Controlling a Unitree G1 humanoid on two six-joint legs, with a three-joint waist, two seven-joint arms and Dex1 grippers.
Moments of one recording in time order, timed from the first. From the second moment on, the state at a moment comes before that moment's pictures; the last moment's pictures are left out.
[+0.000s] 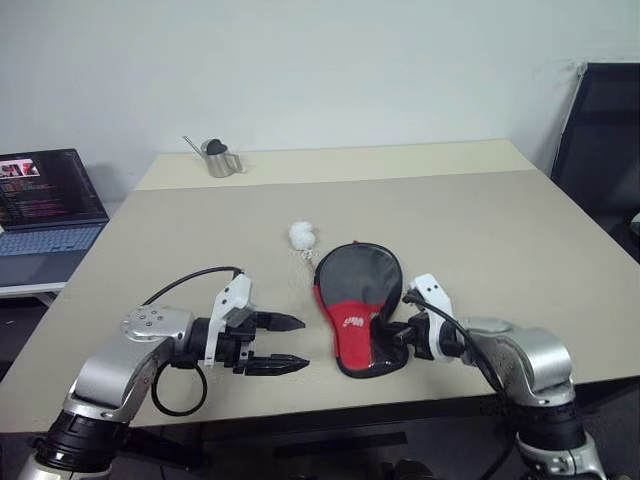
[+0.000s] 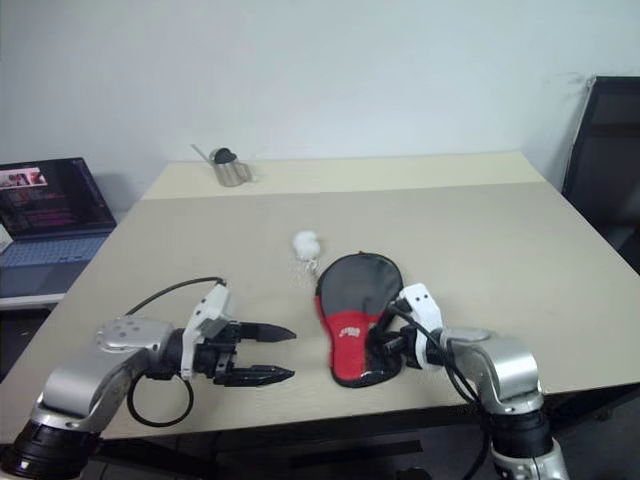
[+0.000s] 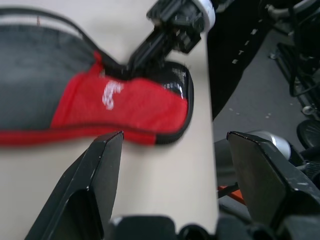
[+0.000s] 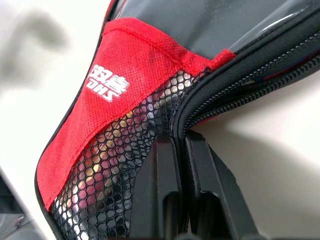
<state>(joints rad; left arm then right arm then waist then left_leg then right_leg) -0.26 0.79 -0.01 -0.24 -0.51 0.55 -1.29 -0.38 -0.23 0.02 -0.43 0.31 1.43 0.55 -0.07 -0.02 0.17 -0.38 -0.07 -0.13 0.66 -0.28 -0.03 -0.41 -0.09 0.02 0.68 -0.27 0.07</state>
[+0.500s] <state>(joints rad) -0.27 0.79 -0.04 -0.23 -0.51 0.55 -1.31 -0.26 -0.14 -0.06 -0.62 0.37 1.59 0.41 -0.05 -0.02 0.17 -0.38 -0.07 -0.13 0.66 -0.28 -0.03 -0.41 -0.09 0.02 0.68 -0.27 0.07</state>
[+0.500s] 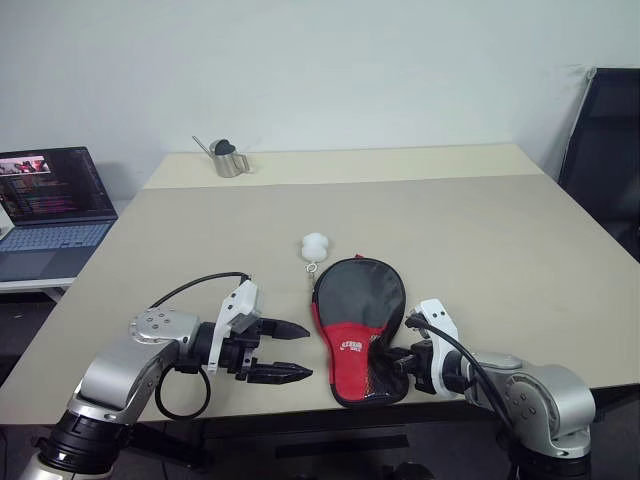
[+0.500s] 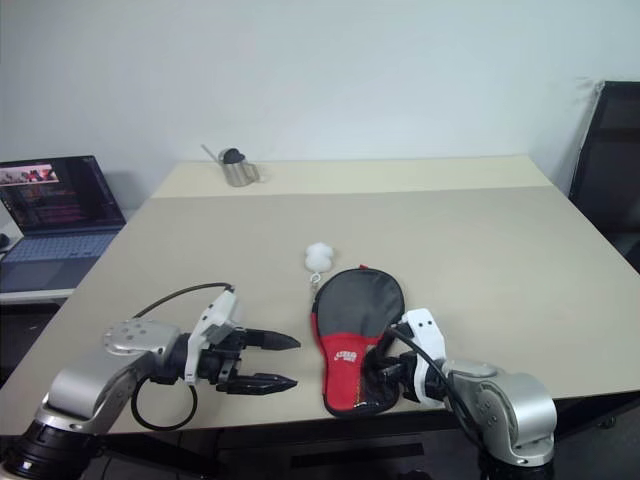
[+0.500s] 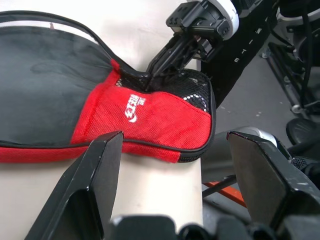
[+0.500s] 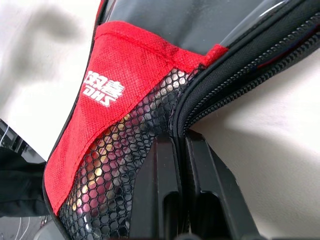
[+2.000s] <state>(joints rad) -0.52 0.58 0.05 0.09 -0.33 0.49 -0.72 -0.49 -0.28 0.26 -0.25 0.36 0.84 0.53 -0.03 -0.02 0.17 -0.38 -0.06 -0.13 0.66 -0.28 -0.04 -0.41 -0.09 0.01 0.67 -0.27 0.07</state>
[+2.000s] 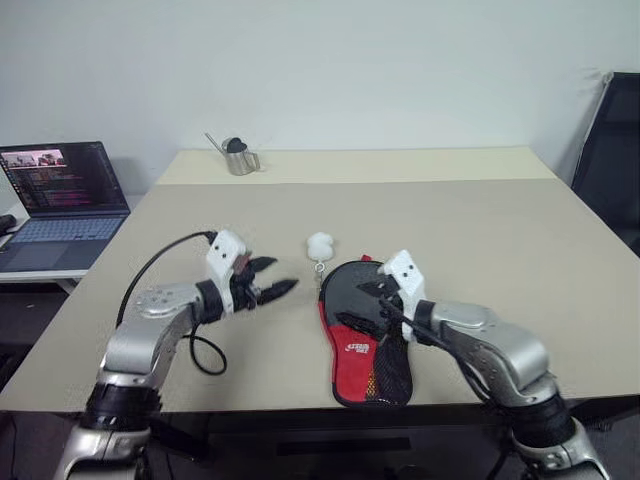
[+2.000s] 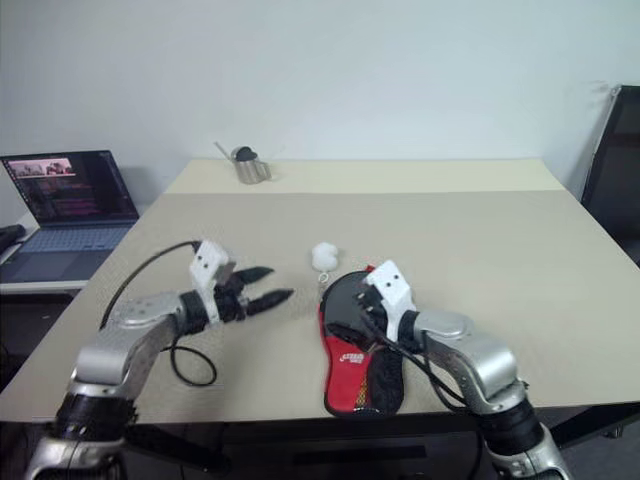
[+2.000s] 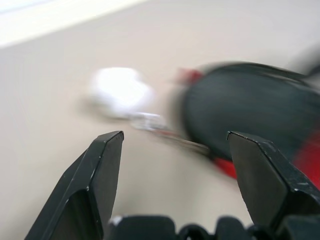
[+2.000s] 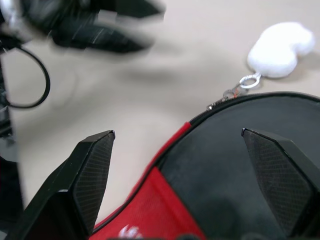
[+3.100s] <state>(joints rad) -1.16 0.24 0.02 1.34 -0.02 0.14 -0.52 -0.44 -0.16 0.27 -0.20 0.30 0.77 0.44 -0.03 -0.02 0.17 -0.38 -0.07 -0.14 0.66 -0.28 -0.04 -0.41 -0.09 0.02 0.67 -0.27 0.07</state>
